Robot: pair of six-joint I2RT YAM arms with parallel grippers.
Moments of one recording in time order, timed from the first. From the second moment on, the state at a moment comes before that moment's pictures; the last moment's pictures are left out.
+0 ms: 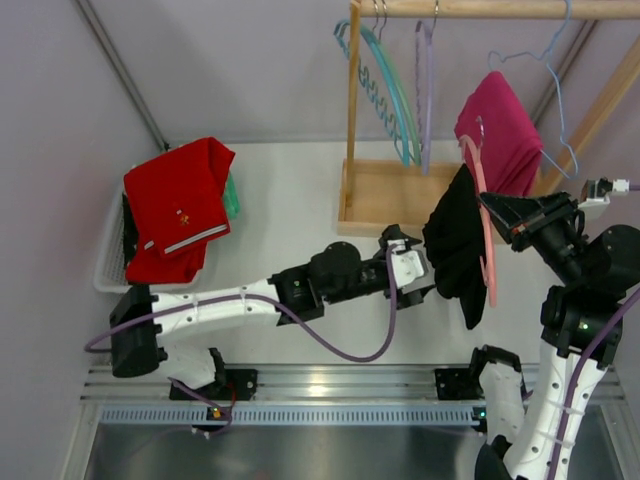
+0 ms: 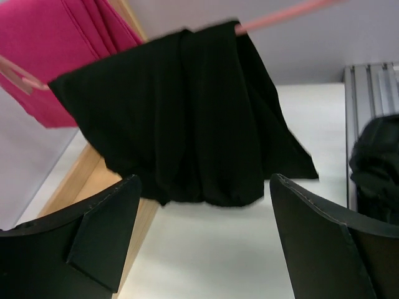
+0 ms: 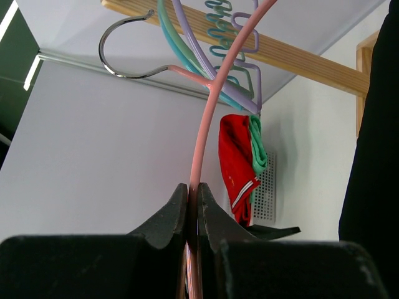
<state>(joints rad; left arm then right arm) -1.24 1.37 1.08 0.25 0.03 0.30 -0.36 0.63 1.15 -0.47 -0.78 1.29</state>
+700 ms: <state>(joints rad) -1.28 1.65 1.33 0.47 -0.05 0.25 -0.36 0.63 1.15 -0.48 -0.78 1.31</state>
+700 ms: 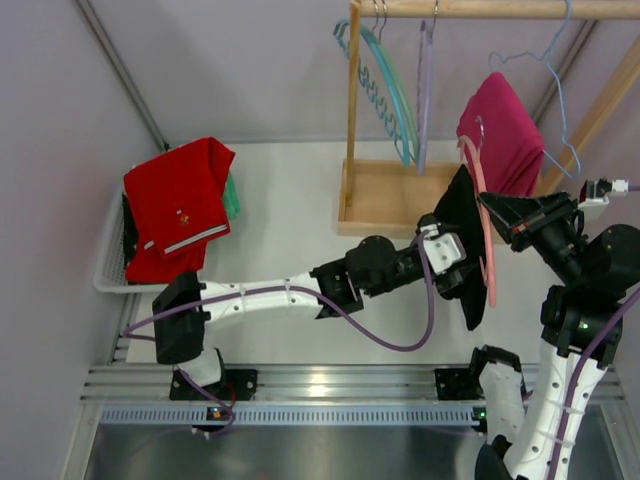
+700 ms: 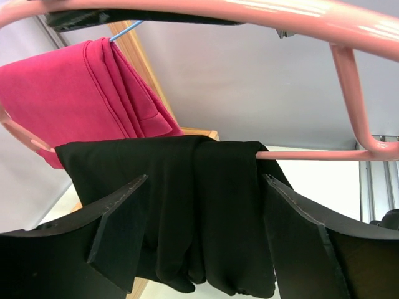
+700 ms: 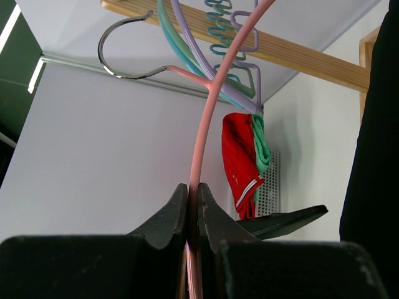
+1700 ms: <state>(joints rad) -1.24 1.69 1.31 0.54 0.00 0.26 -0.36 0.64 1.15 -0.46 -0.79 1.31</state>
